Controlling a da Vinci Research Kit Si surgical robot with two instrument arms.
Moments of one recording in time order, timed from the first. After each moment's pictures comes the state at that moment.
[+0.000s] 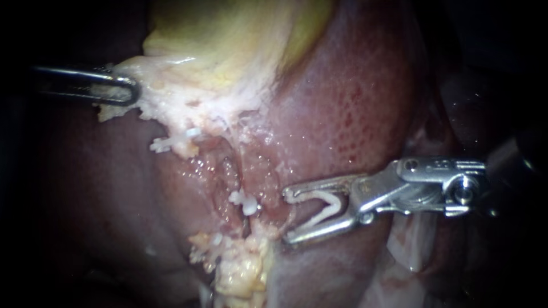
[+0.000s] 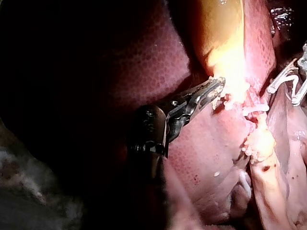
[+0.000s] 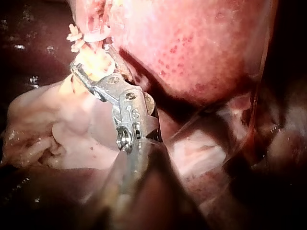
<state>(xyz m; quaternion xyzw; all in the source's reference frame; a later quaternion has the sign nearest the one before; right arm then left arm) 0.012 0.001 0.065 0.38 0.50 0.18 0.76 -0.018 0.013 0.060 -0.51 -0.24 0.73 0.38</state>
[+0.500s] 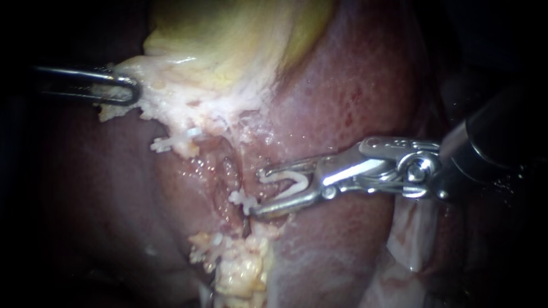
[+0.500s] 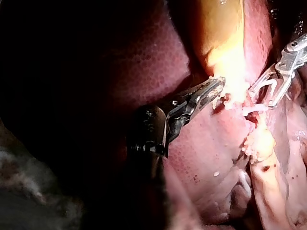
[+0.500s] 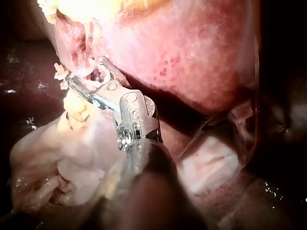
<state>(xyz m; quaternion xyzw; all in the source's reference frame) 0.015 0.003 0.068 0.41 0.47 0.25 0.74 -0.018 0.013 0.060 -0.51 -0.24 0.73 0.39</state>
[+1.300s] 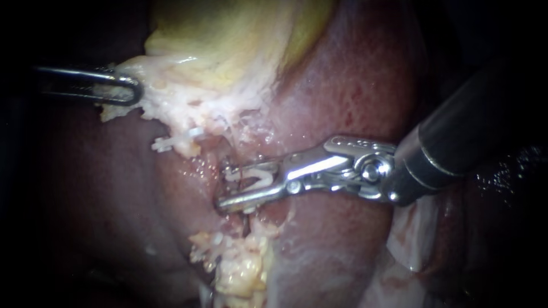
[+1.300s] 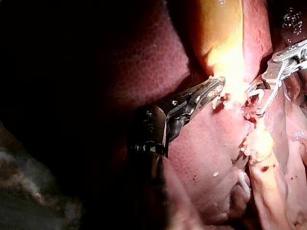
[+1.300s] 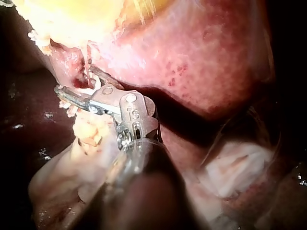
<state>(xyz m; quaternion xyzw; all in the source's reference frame) 0.019 0.003 0.070 0.43 0.50 0.30 0.69 -0.018 0.013 0.060 -0.51 -0.24 0.73 0.39</state>
